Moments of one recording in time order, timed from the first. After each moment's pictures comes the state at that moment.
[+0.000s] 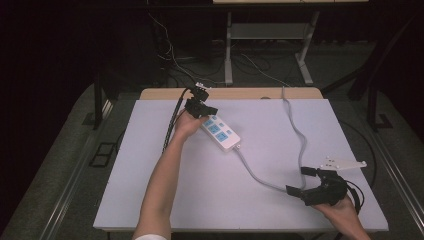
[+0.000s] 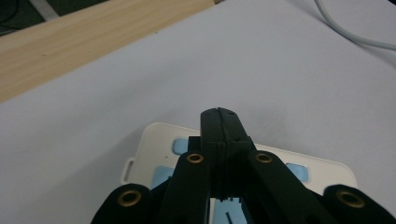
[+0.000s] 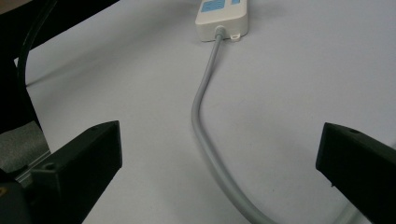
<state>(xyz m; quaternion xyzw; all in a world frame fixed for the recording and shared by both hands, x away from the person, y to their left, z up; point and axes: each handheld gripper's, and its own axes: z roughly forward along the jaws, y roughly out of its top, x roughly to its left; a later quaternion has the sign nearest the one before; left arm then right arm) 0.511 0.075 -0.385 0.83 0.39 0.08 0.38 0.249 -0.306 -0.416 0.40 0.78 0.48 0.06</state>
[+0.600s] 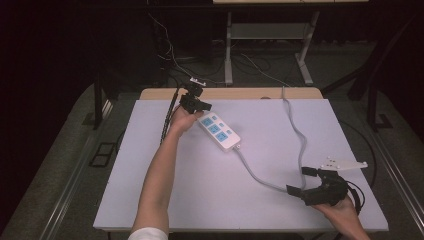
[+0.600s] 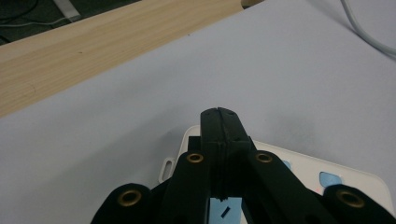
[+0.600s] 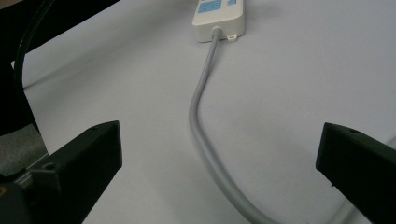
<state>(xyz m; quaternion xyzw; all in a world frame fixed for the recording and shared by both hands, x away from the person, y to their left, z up) 0.527 0.086 -0.390 0.83 0.41 0.08 0.37 0.248 -0.307 -0.417 0.41 0.77 0.48 0.06</state>
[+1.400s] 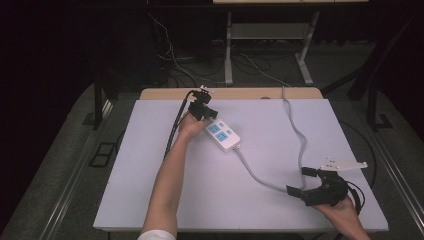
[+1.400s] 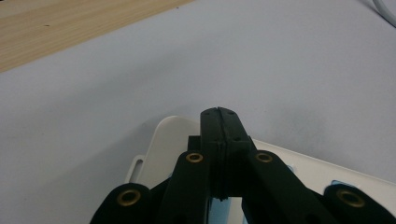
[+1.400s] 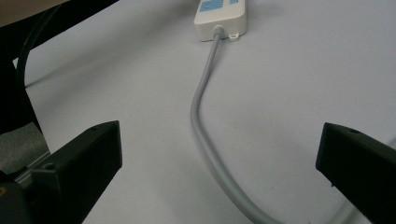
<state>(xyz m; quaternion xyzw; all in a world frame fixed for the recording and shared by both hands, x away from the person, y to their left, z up) 0.523 0.063 -0.415 0.82 0.44 0.08 0.35 0.247 -0.307 -0.417 0.40 0.78 0.48 0.06</state>
